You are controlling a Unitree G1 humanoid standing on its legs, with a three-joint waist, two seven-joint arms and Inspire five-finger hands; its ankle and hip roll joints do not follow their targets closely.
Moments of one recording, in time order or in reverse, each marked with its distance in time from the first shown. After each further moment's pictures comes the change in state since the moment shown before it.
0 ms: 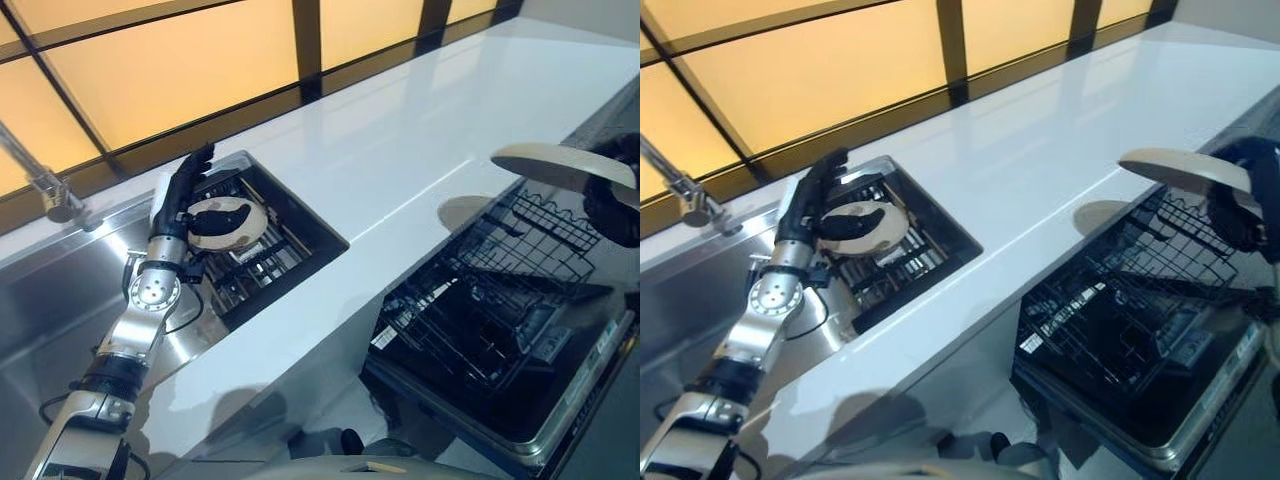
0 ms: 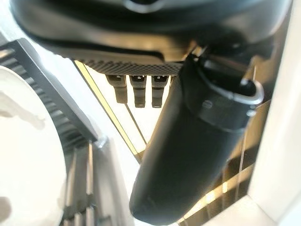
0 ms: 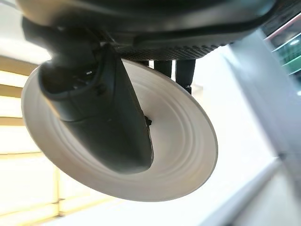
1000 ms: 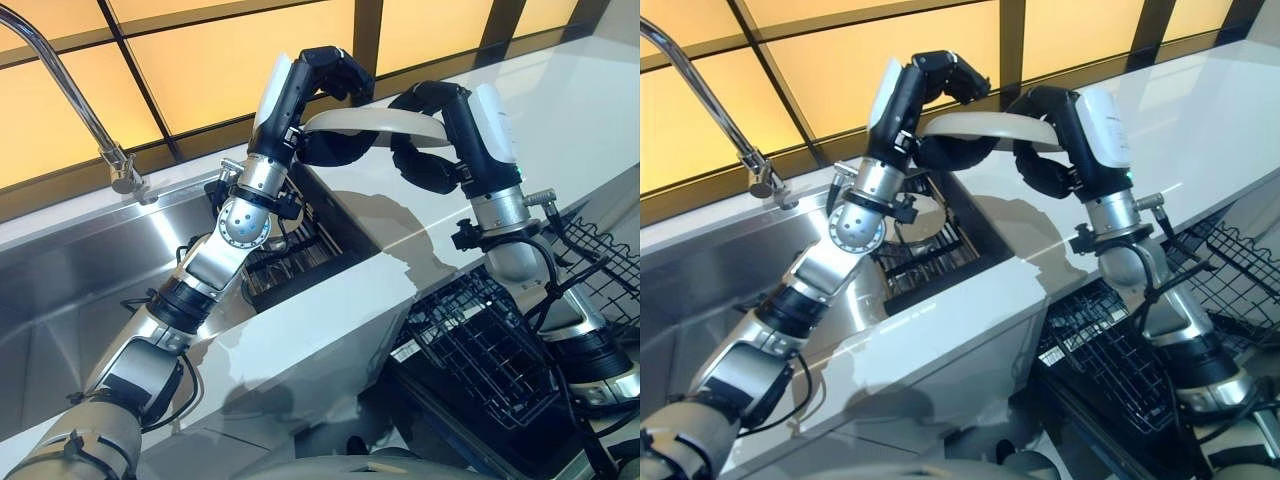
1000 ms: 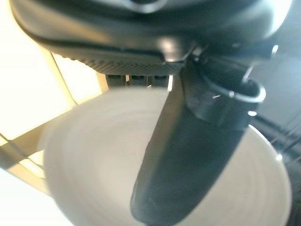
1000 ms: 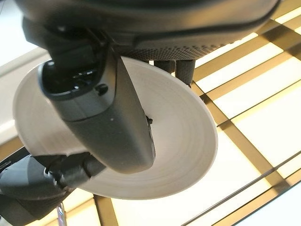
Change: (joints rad) left arm -0.472 -0.082 -0.337 -0.229 0.078 0.101 0.012; right arm -0.720 0.145 0.683 -0.038 0.131 -0.021 0.091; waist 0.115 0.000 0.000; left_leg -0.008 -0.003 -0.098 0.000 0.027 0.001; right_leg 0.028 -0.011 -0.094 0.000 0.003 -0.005
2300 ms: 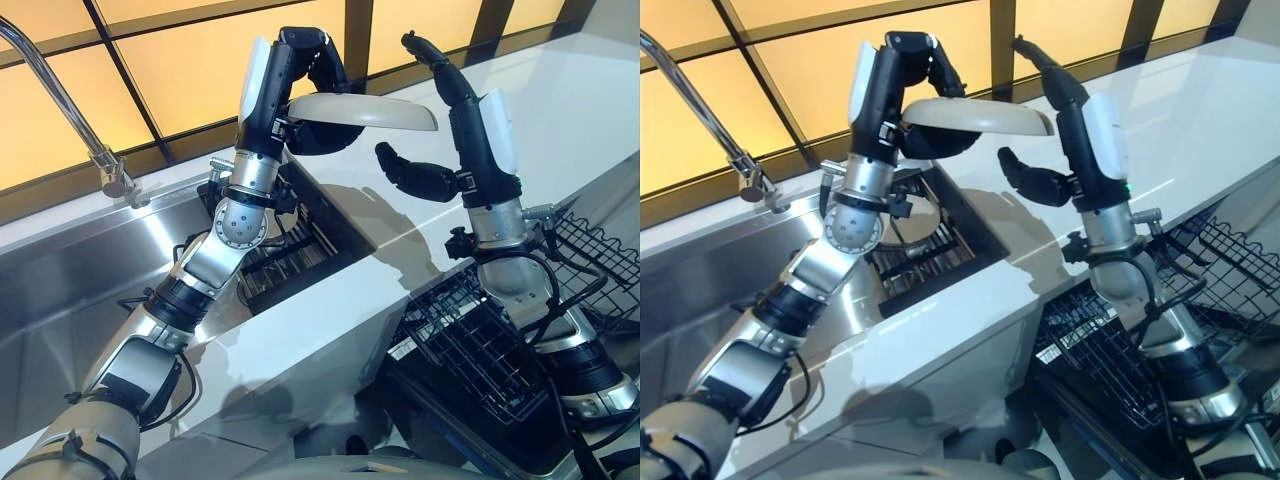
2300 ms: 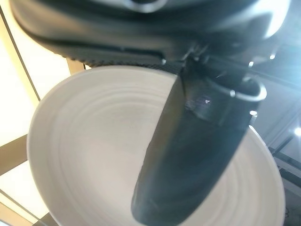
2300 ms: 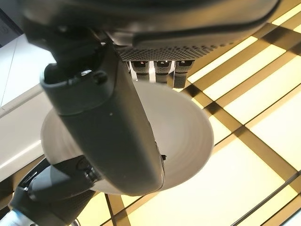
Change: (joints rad) left arm -0.010 -0.051 0.006 0.003 0.036 -0.114 0.140; right arm 0.043 0.109 0.007 -0.045 0.027 -0.061 -0.064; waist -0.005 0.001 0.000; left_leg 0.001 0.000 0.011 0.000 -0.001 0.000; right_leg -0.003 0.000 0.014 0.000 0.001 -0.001
